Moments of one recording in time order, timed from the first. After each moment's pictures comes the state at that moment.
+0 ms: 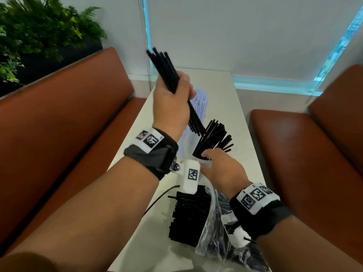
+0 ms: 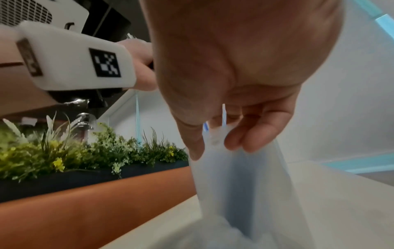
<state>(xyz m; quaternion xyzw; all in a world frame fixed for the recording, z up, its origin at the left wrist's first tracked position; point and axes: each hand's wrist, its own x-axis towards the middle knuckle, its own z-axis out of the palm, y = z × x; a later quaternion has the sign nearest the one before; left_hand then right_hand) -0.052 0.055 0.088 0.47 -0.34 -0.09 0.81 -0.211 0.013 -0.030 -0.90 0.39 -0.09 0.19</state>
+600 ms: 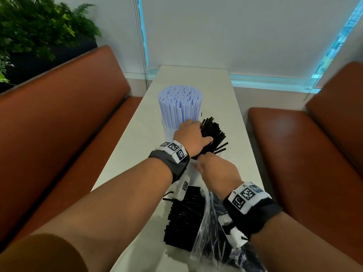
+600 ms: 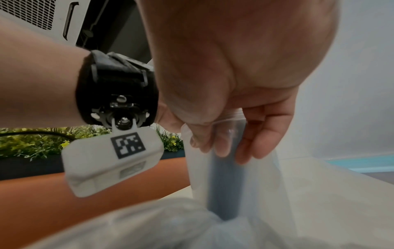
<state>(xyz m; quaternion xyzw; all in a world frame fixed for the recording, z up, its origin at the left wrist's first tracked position) -0.061 0.008 -0.002 0.82 -0.52 -0.10 0.23 -0.200 -0.001 -0.054 -0.93 0.34 -0.08 0.10</state>
